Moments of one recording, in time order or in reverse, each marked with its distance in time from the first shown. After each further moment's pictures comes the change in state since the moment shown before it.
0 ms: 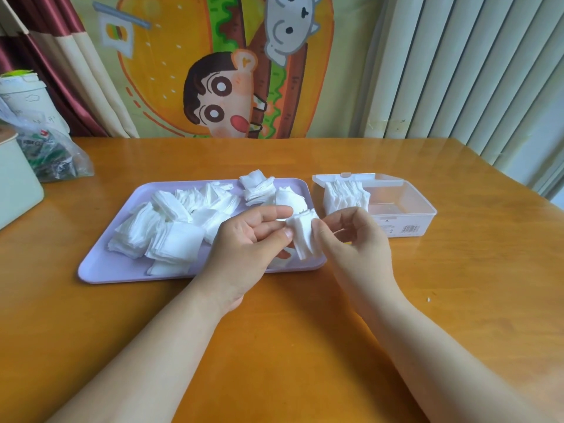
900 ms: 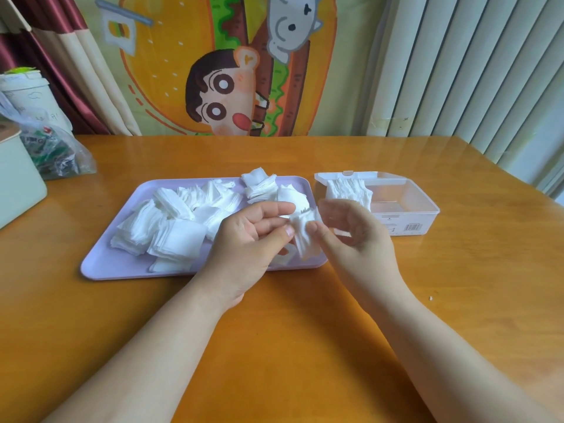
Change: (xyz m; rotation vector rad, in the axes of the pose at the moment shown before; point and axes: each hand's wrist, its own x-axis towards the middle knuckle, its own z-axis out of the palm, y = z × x) left_hand -0.002 0.002 -0.001 0.033 0.021 0.013; right_hand 0.001 -0.004 -0.006 -0.013 -0.149 -0.135
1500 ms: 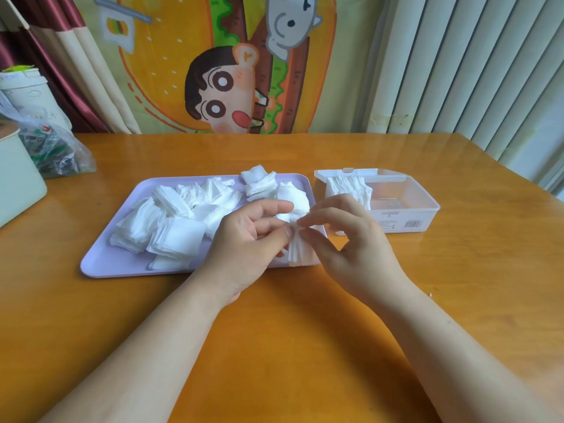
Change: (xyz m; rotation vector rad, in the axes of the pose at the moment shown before) left_hand 0.000 0.001 -0.001 0.060 -0.038 -0.003; right_hand 0.004 0.003 -0.007 -0.298 -0.140 -0.376
